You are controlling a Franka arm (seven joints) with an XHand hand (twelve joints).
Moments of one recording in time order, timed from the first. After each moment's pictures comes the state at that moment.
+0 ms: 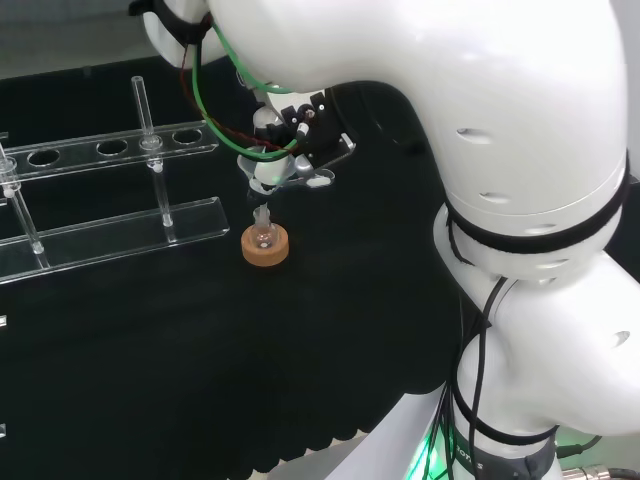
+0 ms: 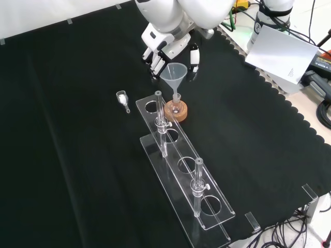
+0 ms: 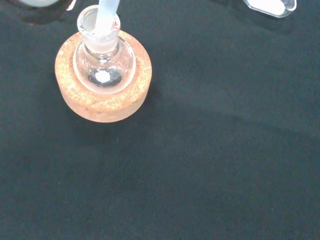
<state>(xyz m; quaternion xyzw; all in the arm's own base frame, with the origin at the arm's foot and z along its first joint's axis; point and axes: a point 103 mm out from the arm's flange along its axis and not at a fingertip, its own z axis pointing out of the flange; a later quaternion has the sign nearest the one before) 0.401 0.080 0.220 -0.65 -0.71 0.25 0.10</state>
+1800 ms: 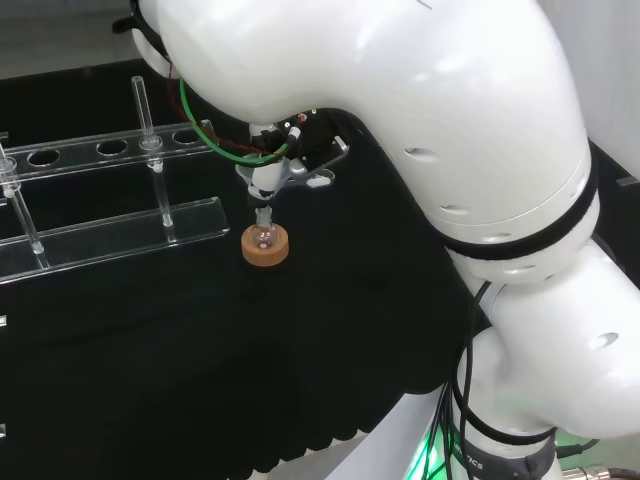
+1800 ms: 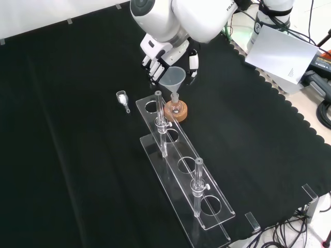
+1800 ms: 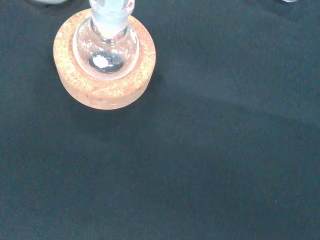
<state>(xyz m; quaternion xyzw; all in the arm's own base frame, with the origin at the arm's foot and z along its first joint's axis) 0.406 0.085 0.209 -0.65 -0.70 0.28 0.11</state>
